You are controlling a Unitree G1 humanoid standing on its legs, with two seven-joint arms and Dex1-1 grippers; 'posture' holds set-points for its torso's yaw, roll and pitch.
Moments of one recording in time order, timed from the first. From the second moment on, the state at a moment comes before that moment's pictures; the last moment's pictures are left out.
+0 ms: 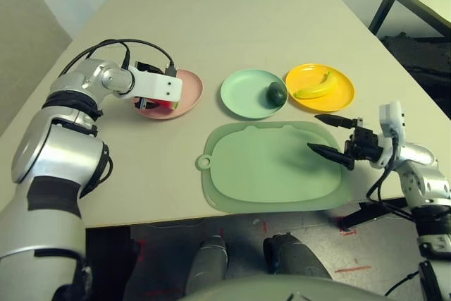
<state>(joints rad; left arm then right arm) -1.22 0.79 -0.48 1.33 0.62 -0.67 -0.78 -0.29 -0.54 -0.09 0.28 0.48 -0.03 1.31</state>
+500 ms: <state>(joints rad) -1.23 0.77 -0.20 1.18 0.27 -0.55 -1.03 -0.39 -0.53 -0.09 0.41 0.45 -0.07 1.31</state>
